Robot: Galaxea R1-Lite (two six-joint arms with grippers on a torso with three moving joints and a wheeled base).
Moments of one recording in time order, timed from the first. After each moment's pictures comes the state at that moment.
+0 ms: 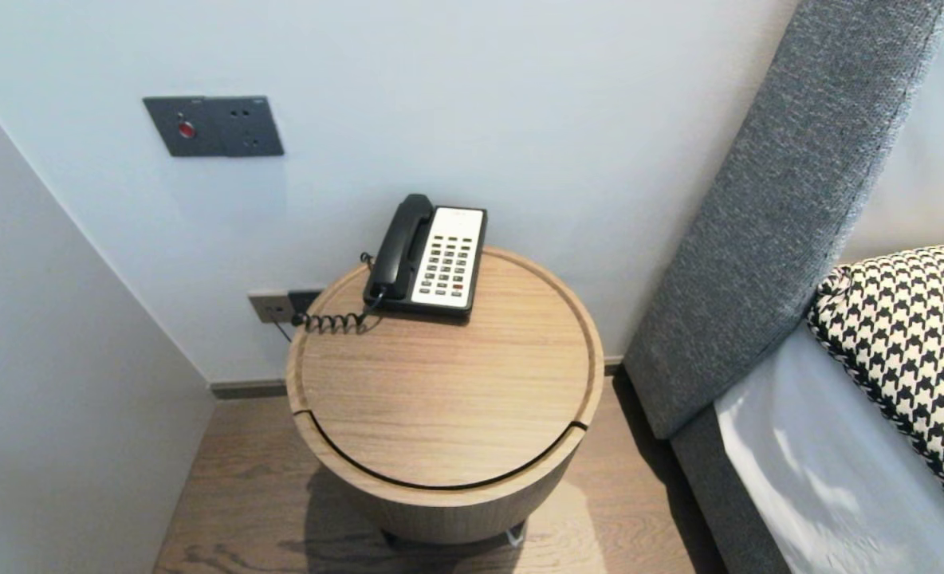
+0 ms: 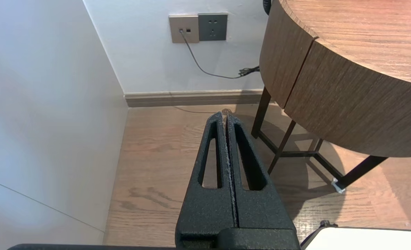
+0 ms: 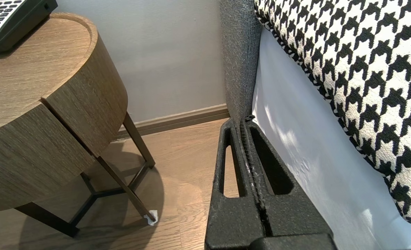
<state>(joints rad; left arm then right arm) 0.00 0.00 -0.02 0.06 0.00 0.01 -0.02 0.00 0.00 -0.07 -0.01 0.03</state>
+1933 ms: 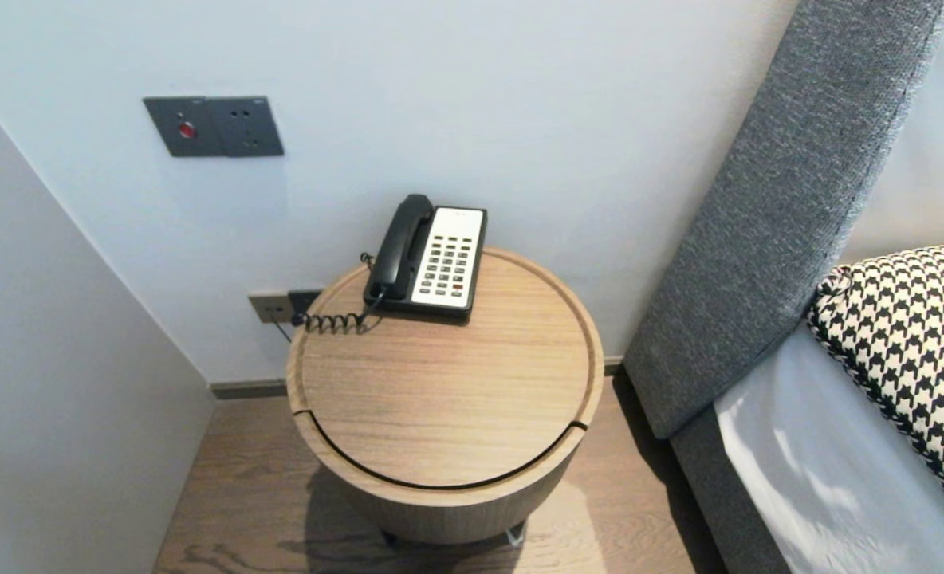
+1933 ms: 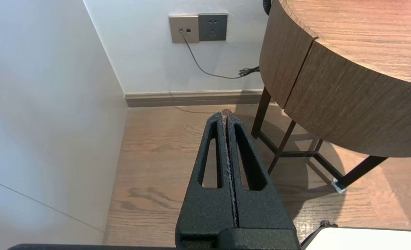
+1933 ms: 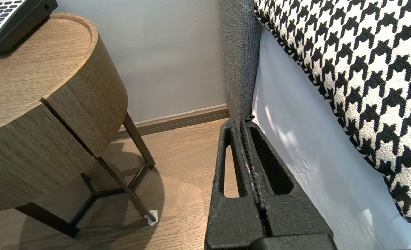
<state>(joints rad) 0.00 0.00 -0.02 0.06 0.00 0.01 -0.02 0.00 0.00 -0.07 -0.01 0.03</state>
